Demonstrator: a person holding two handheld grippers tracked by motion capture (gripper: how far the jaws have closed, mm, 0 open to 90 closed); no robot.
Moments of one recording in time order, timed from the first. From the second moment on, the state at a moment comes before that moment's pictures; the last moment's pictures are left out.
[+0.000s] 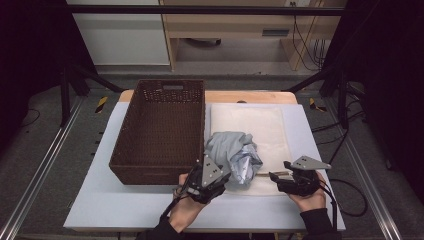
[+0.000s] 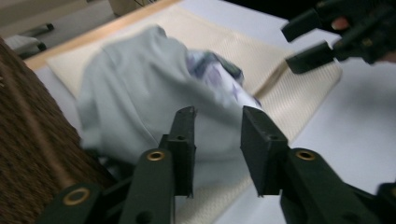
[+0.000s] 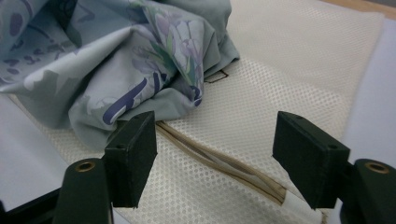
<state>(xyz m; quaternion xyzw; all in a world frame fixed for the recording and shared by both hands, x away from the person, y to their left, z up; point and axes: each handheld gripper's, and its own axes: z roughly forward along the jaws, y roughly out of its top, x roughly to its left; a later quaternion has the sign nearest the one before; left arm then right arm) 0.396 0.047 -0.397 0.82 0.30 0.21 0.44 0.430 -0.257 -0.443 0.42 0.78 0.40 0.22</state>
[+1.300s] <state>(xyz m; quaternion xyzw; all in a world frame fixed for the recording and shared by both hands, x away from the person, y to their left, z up) 0.465 -0.009 -0.454 0.85 0.33 0.20 0.37 0.463 -0.227 -0.462 0.40 0.81 0.37 0.20</state>
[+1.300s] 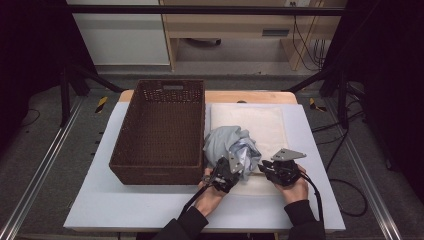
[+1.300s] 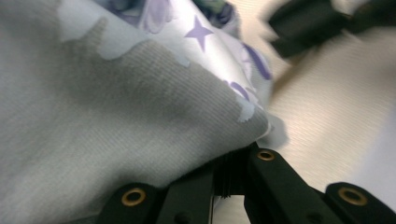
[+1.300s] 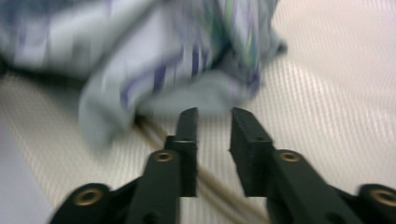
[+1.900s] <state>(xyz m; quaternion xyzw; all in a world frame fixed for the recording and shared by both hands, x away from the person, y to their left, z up) 0.485 -0.003 -0.466 0.84 0.37 0.23 0.33 0.470 -0.214 -0.479 0.39 0.83 0.35 0.19</state>
